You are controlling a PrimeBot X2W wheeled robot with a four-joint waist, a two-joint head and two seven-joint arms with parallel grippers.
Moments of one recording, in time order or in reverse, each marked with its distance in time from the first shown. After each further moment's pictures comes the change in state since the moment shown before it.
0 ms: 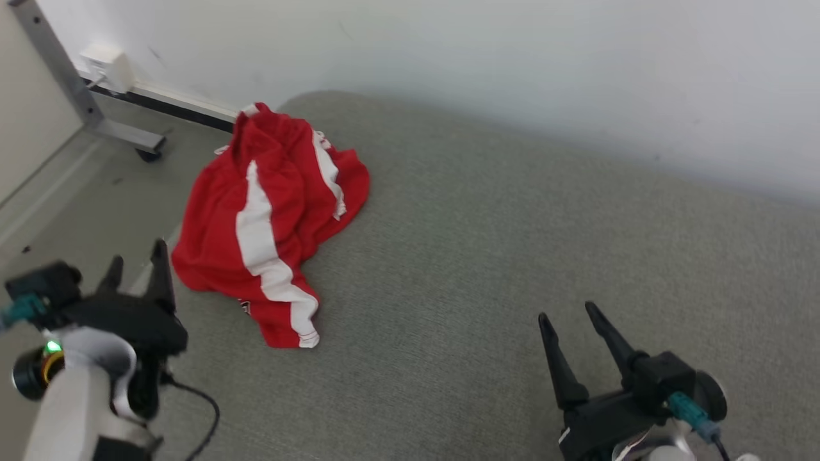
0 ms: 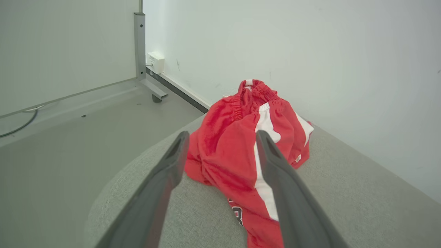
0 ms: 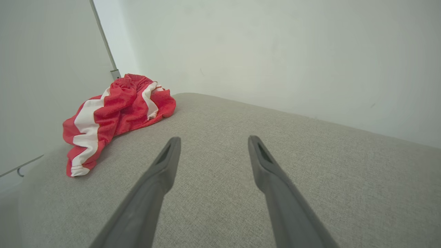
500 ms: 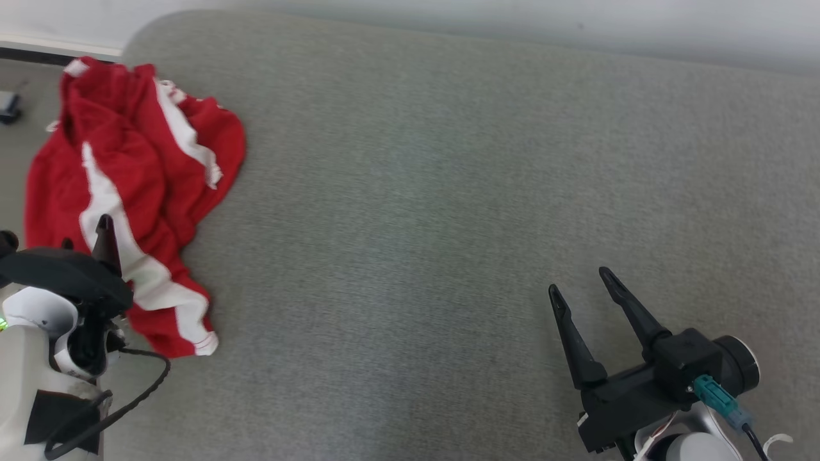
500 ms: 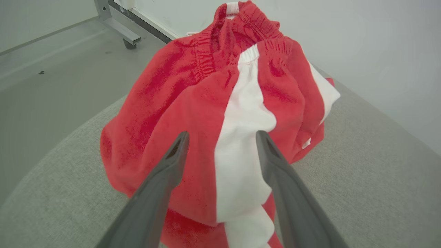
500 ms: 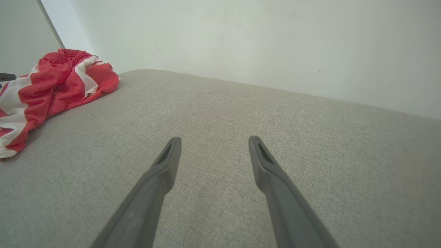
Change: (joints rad) left arm -0.215 0.099 0.039 0.201 -0.115 0.020 0.118; right arm -0.004 -0.091 0.035 -0.257 -0.020 0.000 0.129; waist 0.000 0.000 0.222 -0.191
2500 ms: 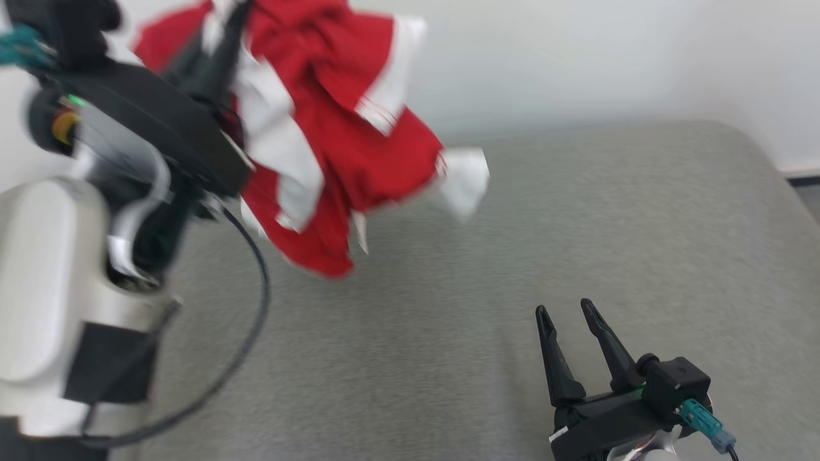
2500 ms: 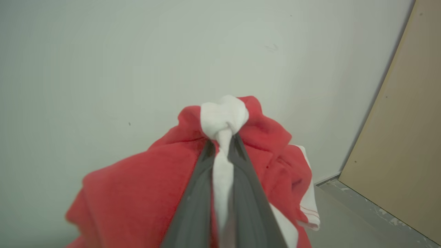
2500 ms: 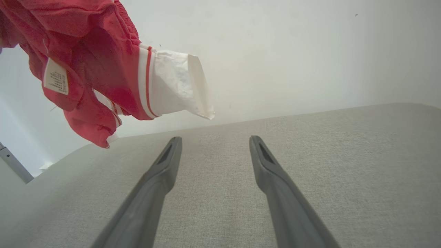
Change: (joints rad) left arm -0.153 0.001 -0.351 -0.681 -0.124 -0.020 0.277; right arm -0.003 0.095 0.013 0.218 0.187 0.000 -0.181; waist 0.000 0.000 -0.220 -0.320
